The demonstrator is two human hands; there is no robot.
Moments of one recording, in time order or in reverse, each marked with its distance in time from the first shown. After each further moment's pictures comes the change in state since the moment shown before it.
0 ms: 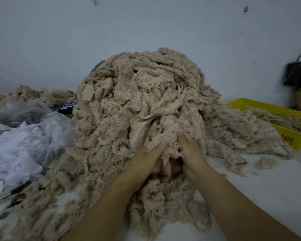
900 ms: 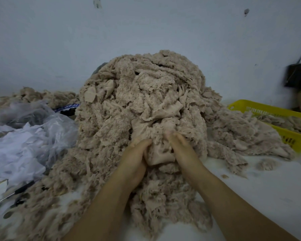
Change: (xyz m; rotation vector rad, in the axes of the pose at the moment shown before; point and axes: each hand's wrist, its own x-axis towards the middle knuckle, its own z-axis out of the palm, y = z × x) left_hand 0.017 -0.001 -0.009 -0.650 0.316 -0.120; right_hand -0.009 0.001 0.007 -0.292 -0.155 -0.164
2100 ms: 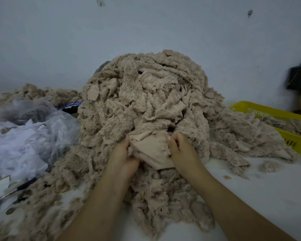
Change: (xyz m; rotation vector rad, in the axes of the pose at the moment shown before) left_hand 0.002 0.023 -0.014 -0.501 0.230 -0.159; right_hand -0.004 0.003 0.000 -0.538 0.041 -0.241
